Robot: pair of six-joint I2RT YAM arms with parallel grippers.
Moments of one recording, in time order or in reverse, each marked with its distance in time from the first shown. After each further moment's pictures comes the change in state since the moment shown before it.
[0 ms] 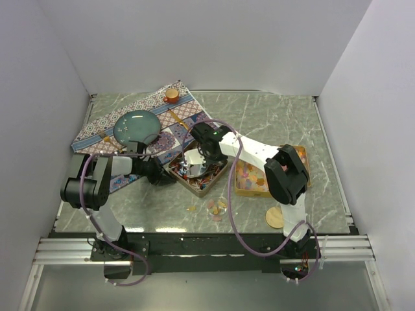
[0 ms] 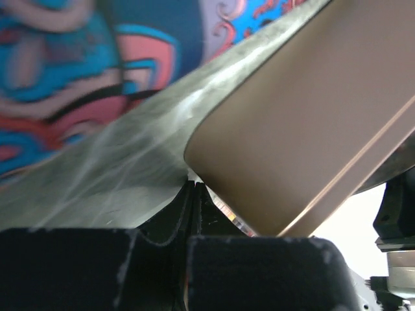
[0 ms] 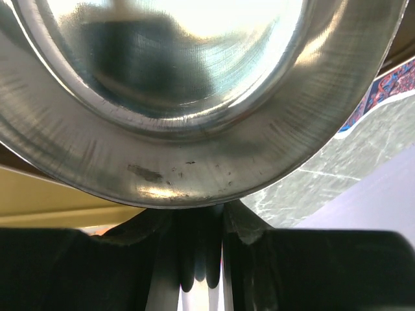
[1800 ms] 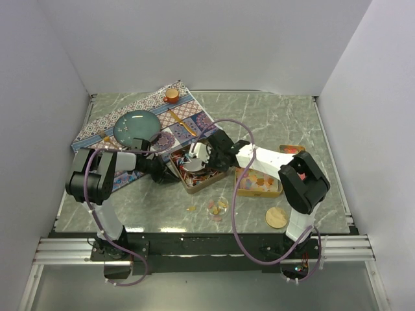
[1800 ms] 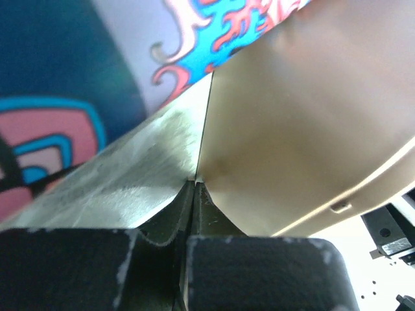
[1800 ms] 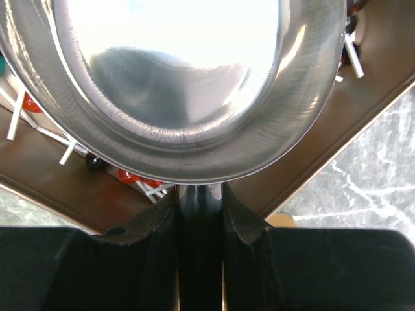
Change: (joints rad) left arm -0.034 0.074 0.075 -0.035 0.042 0.013; right arm -0.058 -0.194 -0.393 0.449 -0.270 0.539
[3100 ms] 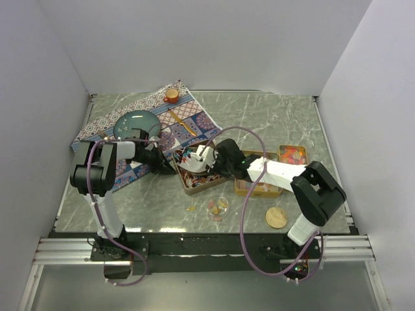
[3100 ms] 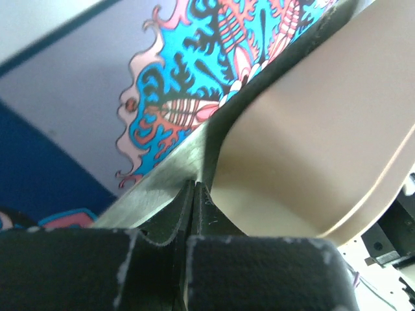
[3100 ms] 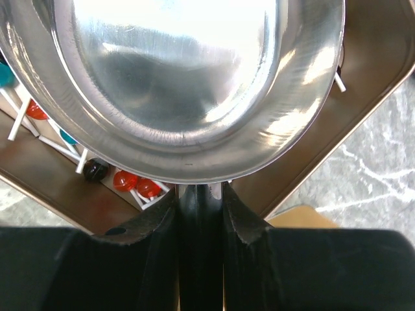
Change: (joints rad) left arm 0.051 0.107 0.201 -0.167 0.008 0.237; right arm 0.005 -0.168 -0.276 0.306 -0.010 0.111
